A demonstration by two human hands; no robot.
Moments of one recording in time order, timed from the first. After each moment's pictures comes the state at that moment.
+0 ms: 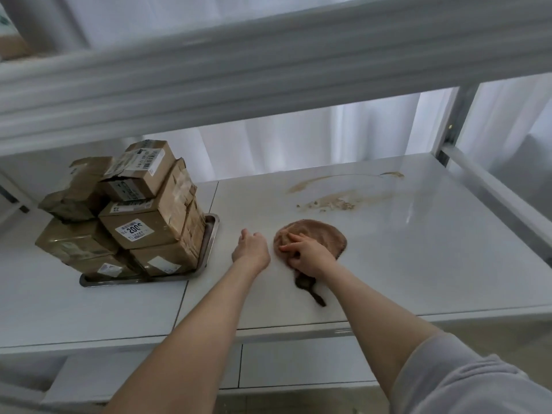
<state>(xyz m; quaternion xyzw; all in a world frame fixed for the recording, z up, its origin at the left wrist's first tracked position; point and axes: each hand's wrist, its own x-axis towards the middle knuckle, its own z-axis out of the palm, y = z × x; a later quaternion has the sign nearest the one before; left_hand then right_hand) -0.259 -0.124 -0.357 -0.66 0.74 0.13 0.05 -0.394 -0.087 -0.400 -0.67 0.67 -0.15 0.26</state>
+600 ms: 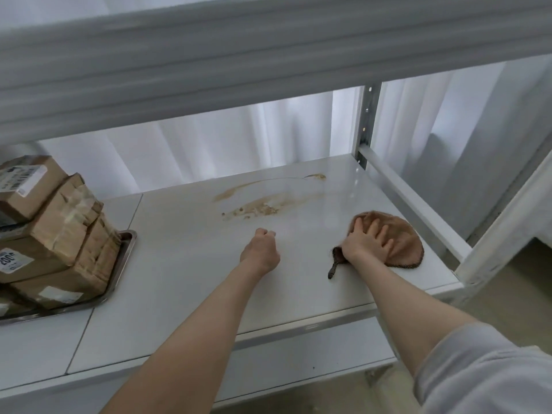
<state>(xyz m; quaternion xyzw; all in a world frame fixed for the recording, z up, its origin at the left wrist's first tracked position) -0.425 -0.084 -0.381 -0.50 0.84 0.20 0.01 -0.612 0.004 -0.407 -0.30 0.94 -0.09 0.17</state>
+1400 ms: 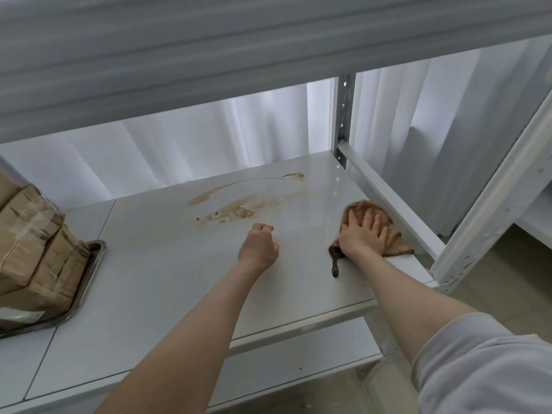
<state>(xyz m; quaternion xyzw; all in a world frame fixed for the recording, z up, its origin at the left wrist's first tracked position) -0.479 -0.077 -0.388 -0.48 0.85 0.20 -0.04 -0.666 0.012 -0.415 -0.32 0.93 -0.10 0.15</state>
